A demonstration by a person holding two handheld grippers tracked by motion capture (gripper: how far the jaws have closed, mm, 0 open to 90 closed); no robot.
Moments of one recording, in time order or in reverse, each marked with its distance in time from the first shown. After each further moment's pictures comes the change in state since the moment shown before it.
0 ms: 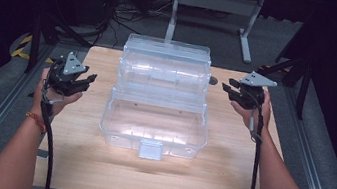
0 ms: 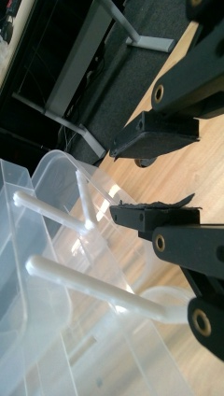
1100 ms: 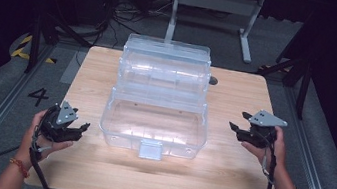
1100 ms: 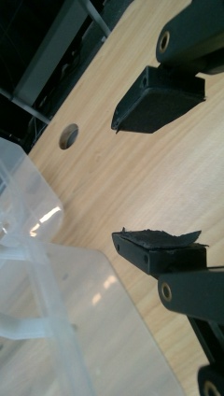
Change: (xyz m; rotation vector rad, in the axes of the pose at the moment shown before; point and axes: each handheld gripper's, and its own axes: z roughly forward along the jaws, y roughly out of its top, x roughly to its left) left arm -0.059 -0.099 -0.020 0.162 -0.092 0.024; right arm 0.026 -0.080 -0.065 0.117 0.021 -0.067
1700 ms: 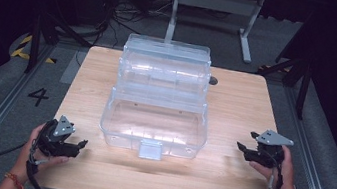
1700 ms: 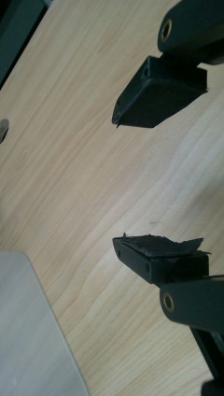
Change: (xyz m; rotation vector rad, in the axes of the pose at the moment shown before) left arm -0.015 -0.038 0.008 0.049 -0.076 -0.074; right arm 0.005 -0.059 -0.020 0.108 -0.007 0.063
